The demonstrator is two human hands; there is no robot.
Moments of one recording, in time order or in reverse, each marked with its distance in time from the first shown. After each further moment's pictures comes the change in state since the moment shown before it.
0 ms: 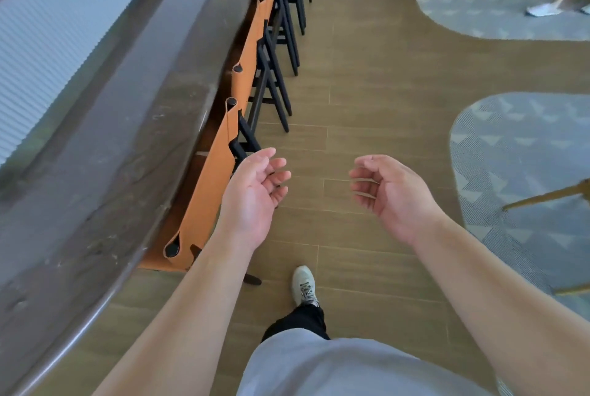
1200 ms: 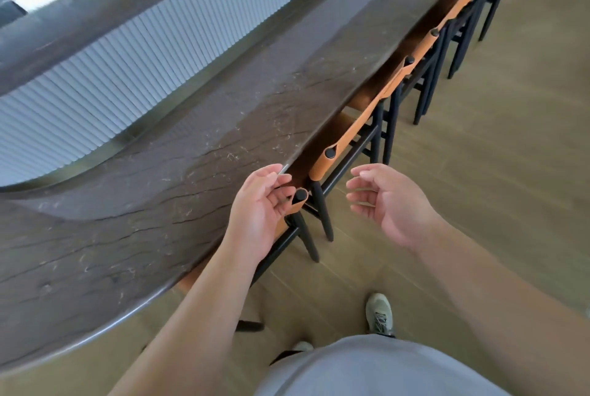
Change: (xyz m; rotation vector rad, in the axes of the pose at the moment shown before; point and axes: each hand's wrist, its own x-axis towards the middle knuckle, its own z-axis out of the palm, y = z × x) left_hand 0.243 0.121 -0.004 -0.193 0.504 0.212; right_hand 0.334 -0.125 0.183 -0.386 -0.490 0.229
